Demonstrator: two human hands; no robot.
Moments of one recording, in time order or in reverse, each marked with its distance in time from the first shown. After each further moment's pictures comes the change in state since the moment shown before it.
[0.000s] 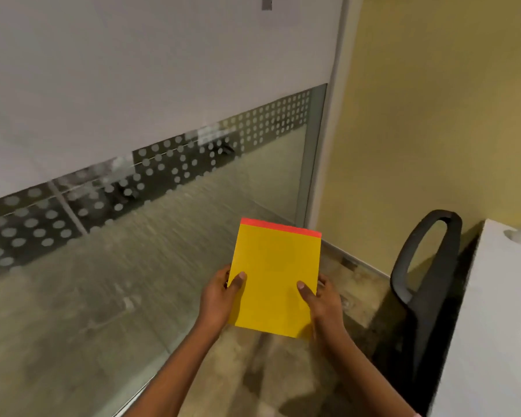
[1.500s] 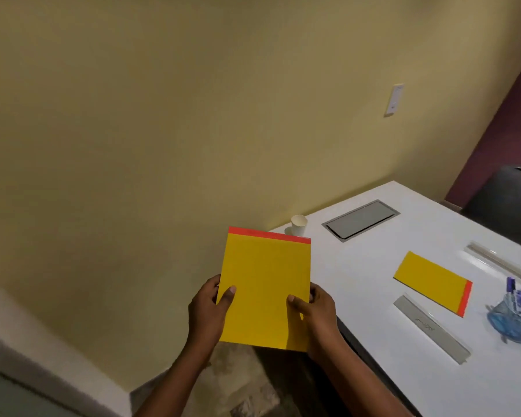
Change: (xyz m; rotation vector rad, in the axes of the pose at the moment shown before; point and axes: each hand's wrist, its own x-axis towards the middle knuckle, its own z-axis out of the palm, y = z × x) left_hand 0.465 0.183 0.561 -0.071 -1.116 0.409; right_hand 0.434 -0.097 -0.267 0.190 1.188 0.004
